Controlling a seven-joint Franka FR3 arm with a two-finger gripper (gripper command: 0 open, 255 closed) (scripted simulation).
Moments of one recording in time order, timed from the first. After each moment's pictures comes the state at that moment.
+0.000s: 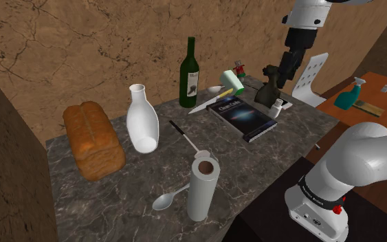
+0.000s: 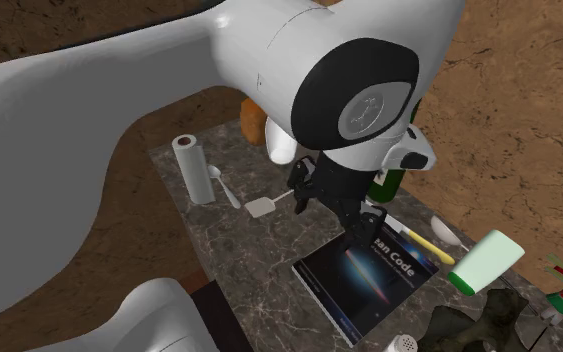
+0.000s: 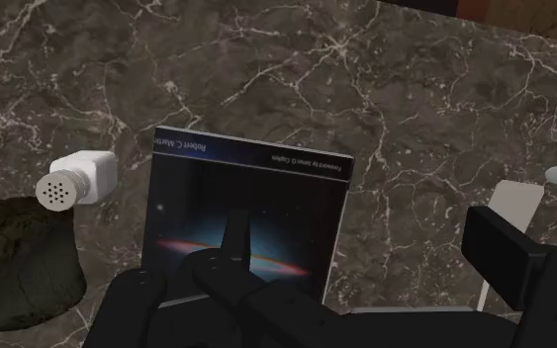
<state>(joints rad) 0.02 -0.80 -0.03 -2.36 0.04 1.44 -0.17</state>
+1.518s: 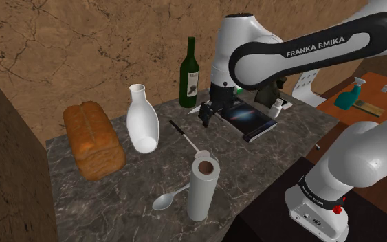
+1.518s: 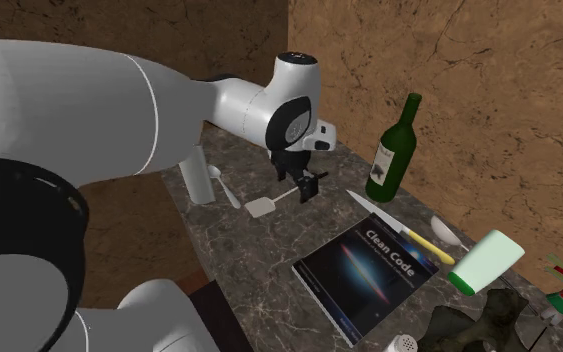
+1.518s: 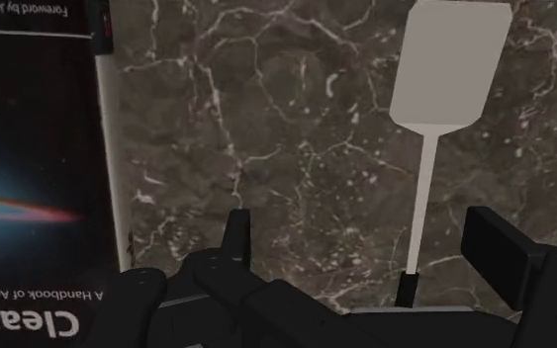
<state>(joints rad) 0.07 -0.42 0.42 -2.47 0.20 2.10 0.33</state>
